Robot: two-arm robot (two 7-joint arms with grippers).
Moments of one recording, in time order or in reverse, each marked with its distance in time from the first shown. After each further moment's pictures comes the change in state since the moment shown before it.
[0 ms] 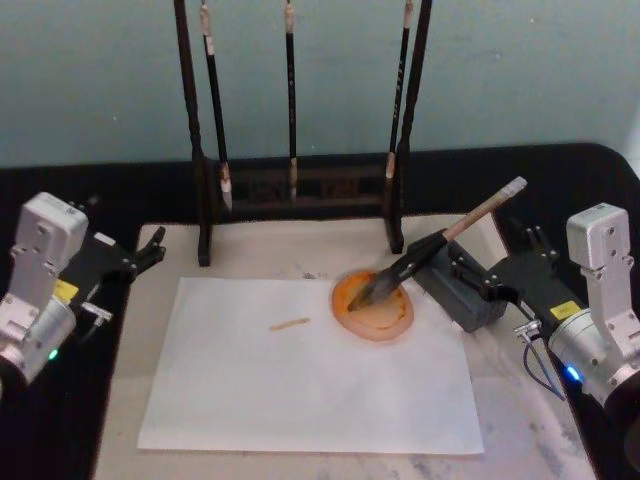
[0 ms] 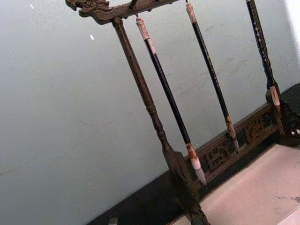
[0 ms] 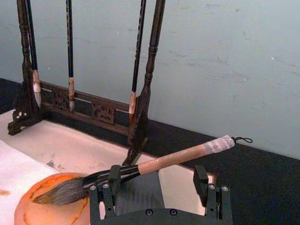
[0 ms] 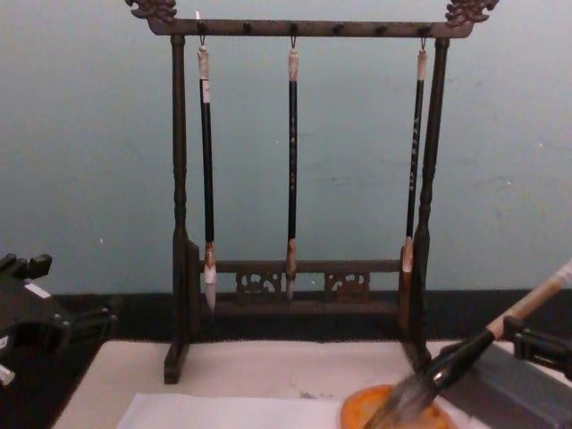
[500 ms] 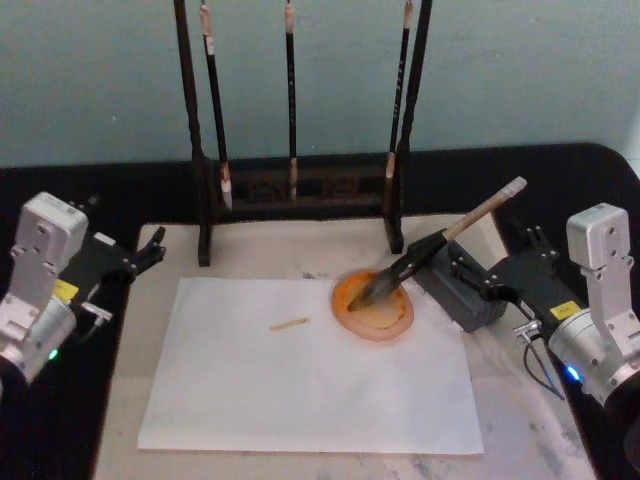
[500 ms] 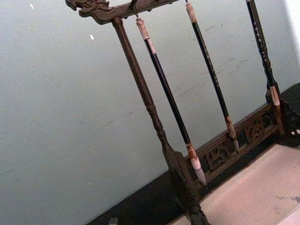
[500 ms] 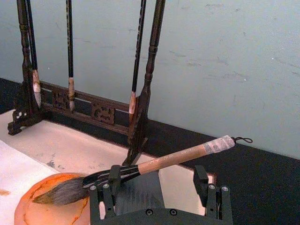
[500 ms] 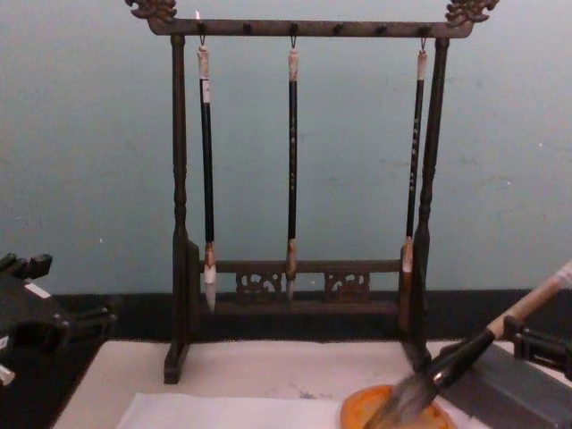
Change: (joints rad) left arm 0.000 0.000 0.000 0.000 0.000 0.000 0.000; right arm 0.000 0.000 0.000 0.000 0.000 0.000 0.000
